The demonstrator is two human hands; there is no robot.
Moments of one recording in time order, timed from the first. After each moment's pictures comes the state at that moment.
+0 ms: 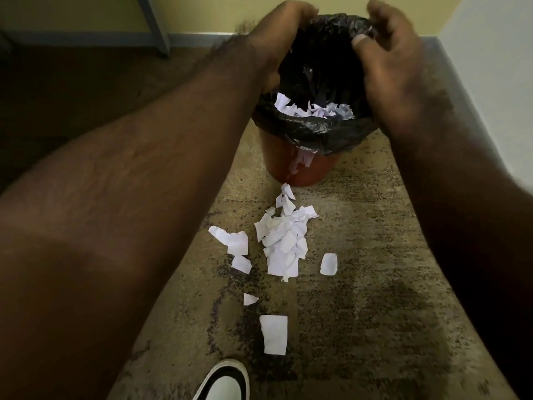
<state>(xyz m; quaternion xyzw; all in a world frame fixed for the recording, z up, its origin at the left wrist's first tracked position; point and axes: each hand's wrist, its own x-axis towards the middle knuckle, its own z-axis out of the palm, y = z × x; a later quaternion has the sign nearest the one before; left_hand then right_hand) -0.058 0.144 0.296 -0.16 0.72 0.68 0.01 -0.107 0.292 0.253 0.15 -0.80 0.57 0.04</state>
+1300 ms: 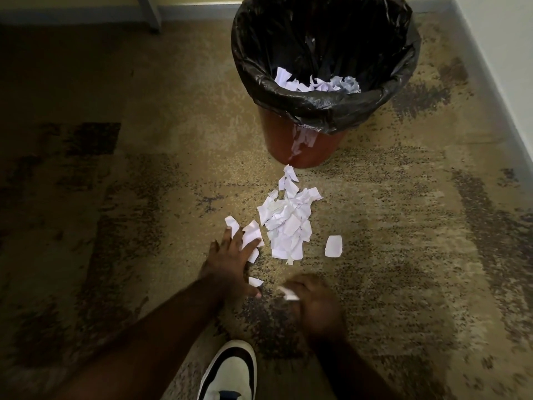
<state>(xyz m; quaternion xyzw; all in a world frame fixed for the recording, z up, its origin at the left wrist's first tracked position) 0.163 0.123 -0.020 -0.04 0.94 0.07 0.32 0.175 0.360 -0.023 0.26 -0.93 0.25 -0.12</state>
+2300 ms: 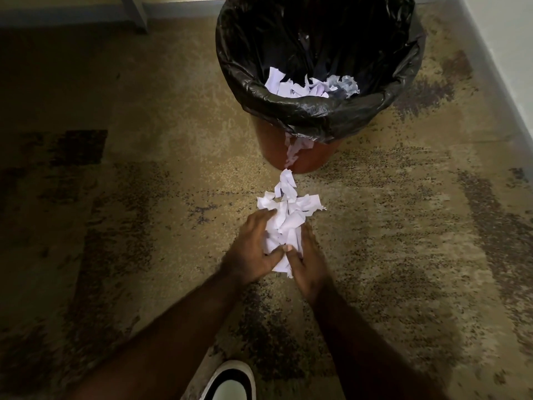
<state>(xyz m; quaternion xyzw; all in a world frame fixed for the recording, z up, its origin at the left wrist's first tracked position) 0.102 0.153 -0.004 -0.08 0.89 0.44 0.06 0.087 0.319 -0.039 0.08 -0.86 0.46 -0.23</state>
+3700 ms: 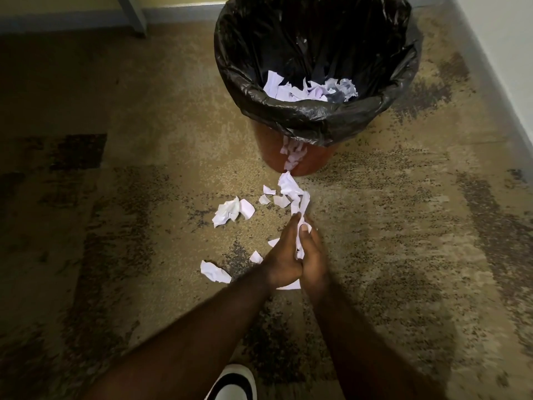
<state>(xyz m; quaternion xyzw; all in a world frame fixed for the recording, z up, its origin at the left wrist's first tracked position) 0.085 0.207 -0.009 -0.07 0.81 0.56 0.15 0.067 0.292 -0.017 -0.12 -0.65 0.72 -0.20</state>
